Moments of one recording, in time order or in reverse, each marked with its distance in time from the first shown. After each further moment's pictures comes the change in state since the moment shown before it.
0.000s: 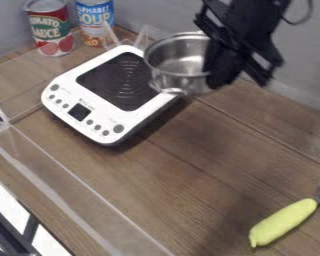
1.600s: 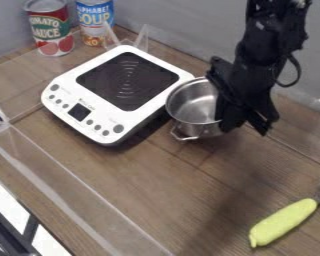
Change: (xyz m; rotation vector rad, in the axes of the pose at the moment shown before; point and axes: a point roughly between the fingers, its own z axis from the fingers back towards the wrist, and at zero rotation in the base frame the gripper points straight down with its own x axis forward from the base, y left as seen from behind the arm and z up) arm 0.031 -0.002 -0.077 -0.046 -0.097 -0.011
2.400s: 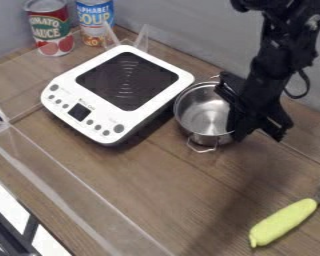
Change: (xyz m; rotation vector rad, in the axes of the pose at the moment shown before) arm 0.025 -0.006 -0.021 -0.003 0.005 0.172
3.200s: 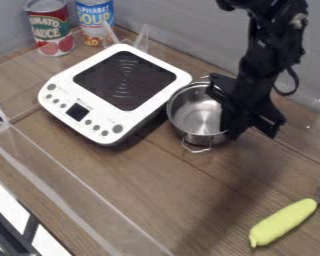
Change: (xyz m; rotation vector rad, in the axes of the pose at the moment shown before) arm -0.004 0.014 -0.002 -0.019 -0.014 0.094
